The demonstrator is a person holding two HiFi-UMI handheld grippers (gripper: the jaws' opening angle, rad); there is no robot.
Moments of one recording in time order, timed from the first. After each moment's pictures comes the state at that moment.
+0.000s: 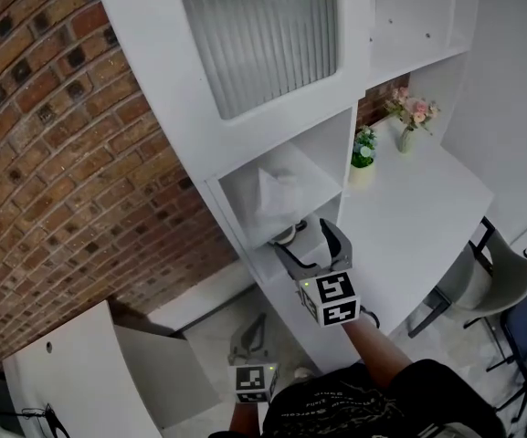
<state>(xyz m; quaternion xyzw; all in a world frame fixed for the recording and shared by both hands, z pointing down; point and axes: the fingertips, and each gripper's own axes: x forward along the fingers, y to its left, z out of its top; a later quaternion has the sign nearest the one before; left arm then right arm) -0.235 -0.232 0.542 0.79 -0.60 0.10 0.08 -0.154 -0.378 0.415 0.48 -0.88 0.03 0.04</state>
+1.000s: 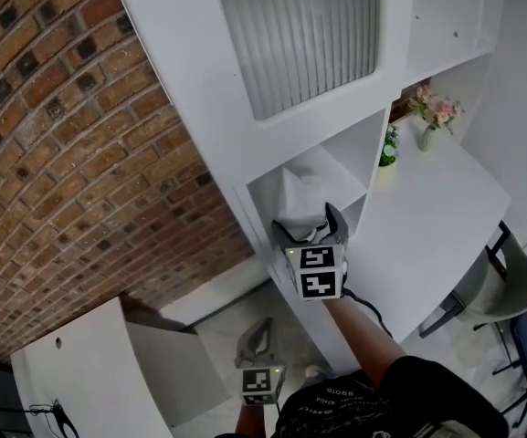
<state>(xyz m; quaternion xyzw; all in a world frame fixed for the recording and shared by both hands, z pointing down) -0.264 -0.235 0.544 0.78 -0.61 0.12 0.09 -0.202 -0.439 0.423 0.53 -0.84 0.08 0.08</state>
